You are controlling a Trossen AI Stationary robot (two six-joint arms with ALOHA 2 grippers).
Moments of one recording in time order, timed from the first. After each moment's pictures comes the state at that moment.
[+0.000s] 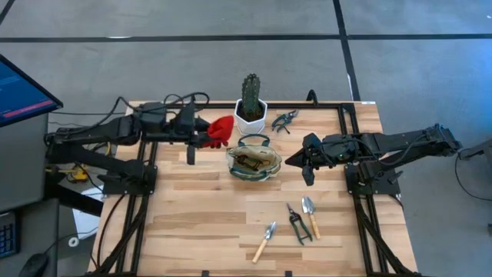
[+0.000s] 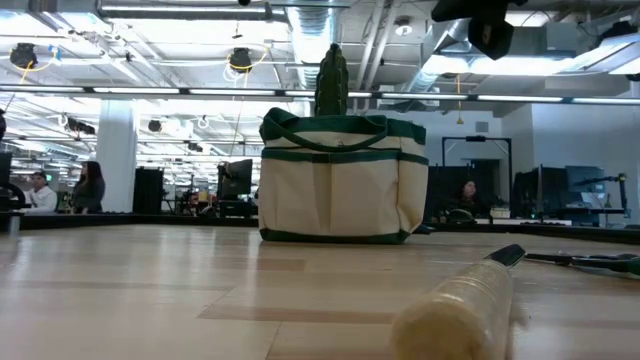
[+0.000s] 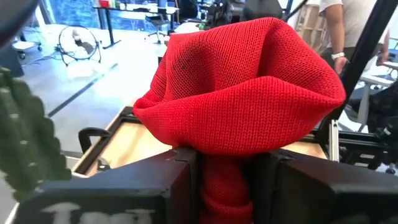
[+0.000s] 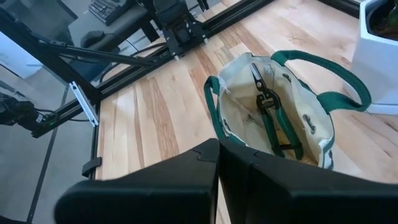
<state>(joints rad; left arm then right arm) 0.07 1.04 1.14 -0.28 -0.05 -0.06 0.16 1.00 0.91 -0.41 0.18 0.57</state>
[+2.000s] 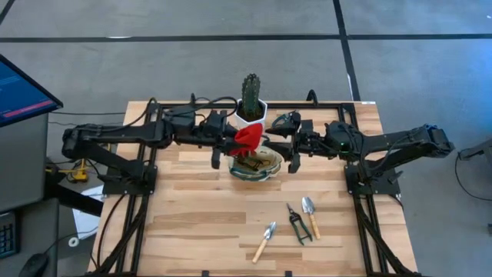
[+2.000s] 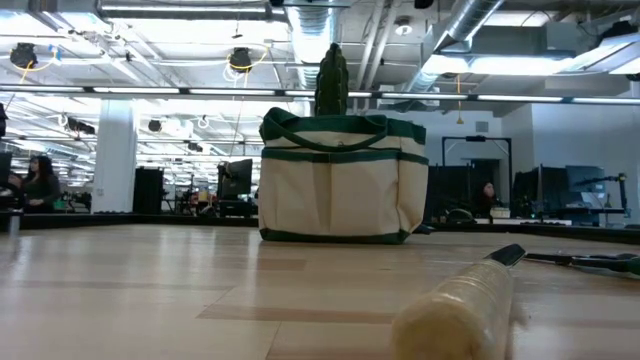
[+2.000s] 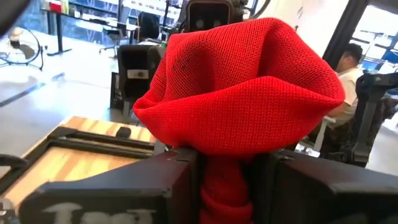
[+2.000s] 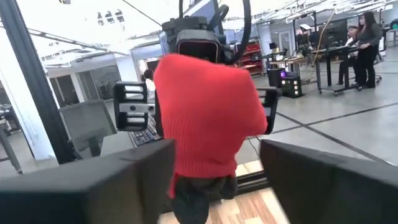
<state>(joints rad) 0.08 1.29 1.14 0.11 0.14 -0.21 0.07 1.17 0.91 0.39 0.18 0.18</state>
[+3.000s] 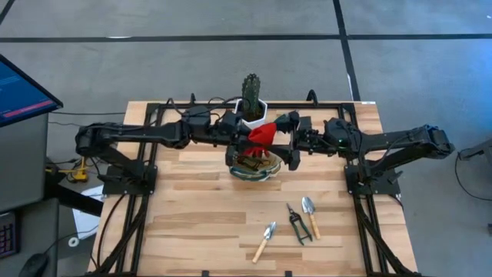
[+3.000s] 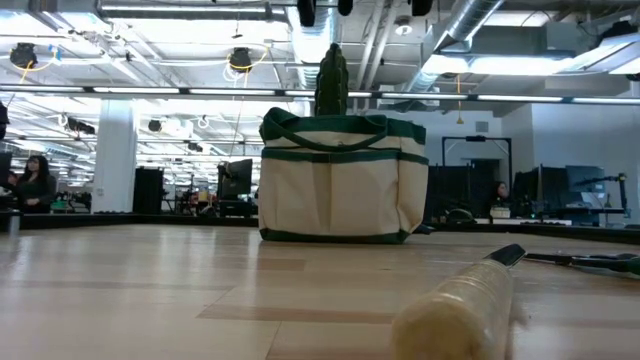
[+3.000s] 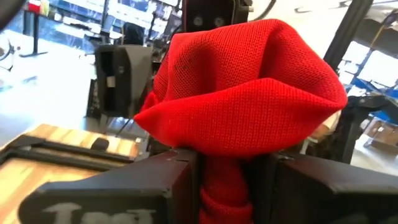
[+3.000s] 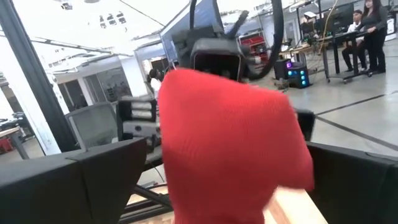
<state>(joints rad) 0.12 1.46 1.14 0.36 0.24 -0.30 0.04 1.17 0.91 0.37 0.13 0.25</state>
